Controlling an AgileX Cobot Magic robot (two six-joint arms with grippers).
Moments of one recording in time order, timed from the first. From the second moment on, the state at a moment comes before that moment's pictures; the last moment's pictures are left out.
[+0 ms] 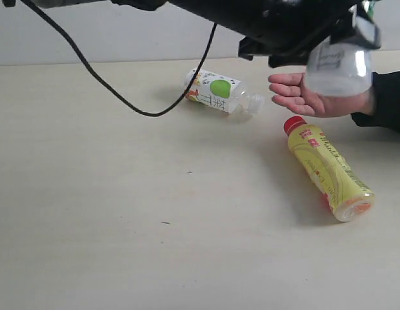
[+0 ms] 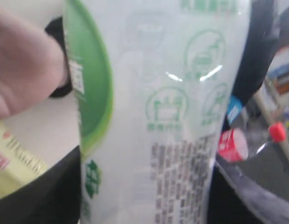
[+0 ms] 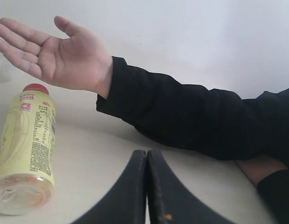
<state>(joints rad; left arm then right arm) -0.83 1.98 -1.72 -1.01 0.60 0.30 -0.09 0.00 0.00 -0.02 0.31 -0.36</state>
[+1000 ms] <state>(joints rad) -0.91 2.30 -1.79 -1.31 -0.01 0.29 -0.09 0.00 0.00 -0.02 0.31 -0.36</state>
